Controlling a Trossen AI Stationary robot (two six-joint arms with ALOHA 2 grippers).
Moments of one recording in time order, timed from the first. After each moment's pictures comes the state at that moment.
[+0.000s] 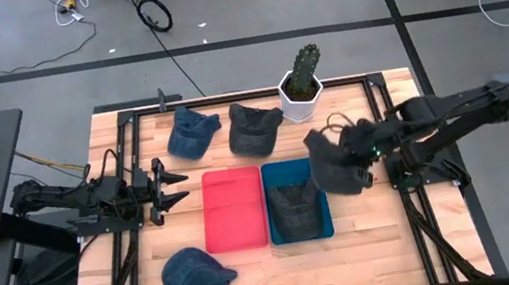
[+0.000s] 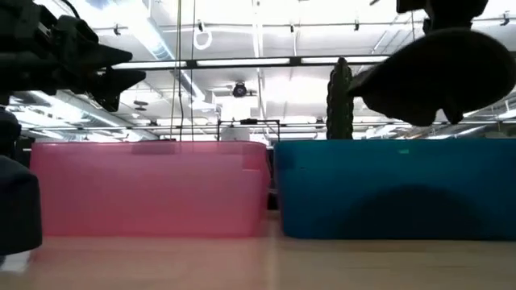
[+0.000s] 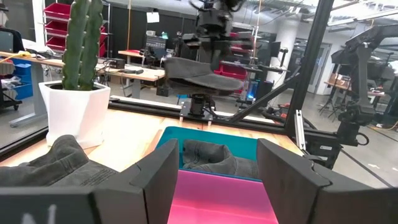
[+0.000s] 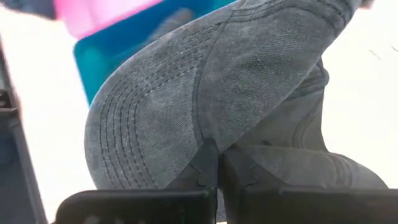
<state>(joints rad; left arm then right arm) -0.19 0.12 0.06 0.16 -0.25 -0.15 0.19 1.07 1.16 -1.16 0.11 0.57</state>
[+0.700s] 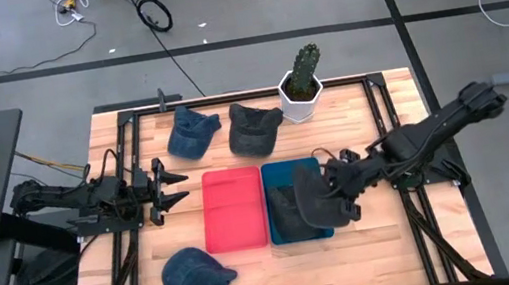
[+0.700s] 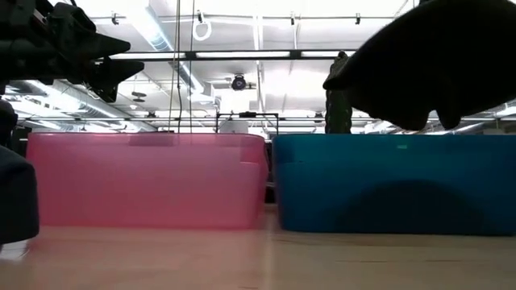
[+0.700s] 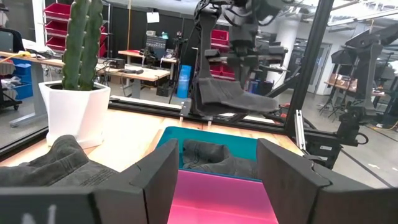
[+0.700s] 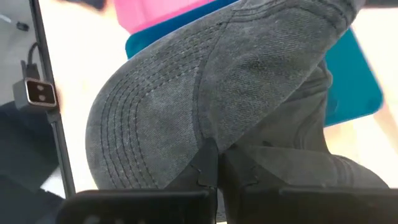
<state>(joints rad) -0.19 0.12 0.06 0.16 -0.25 -0.15 0.40 1.26 1.16 -0.96 0.13 0.70</state>
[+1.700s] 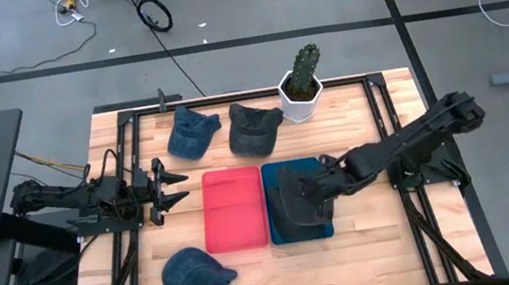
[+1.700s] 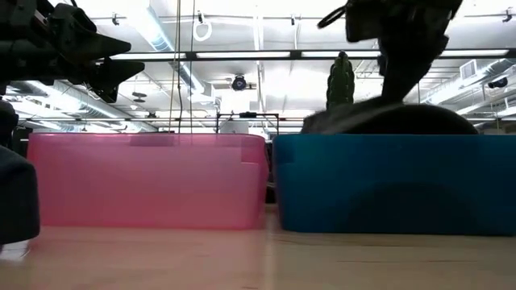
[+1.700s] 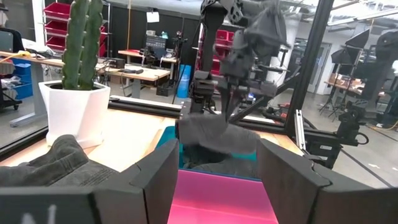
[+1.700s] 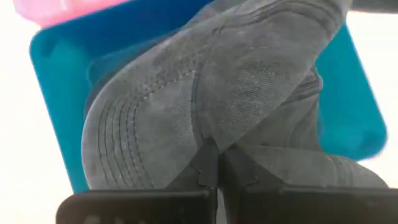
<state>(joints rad) -0.19 0.12 0.06 0.16 -0.25 -0.15 0.31 1.53 1.16 -0.85 0.20 0.60</state>
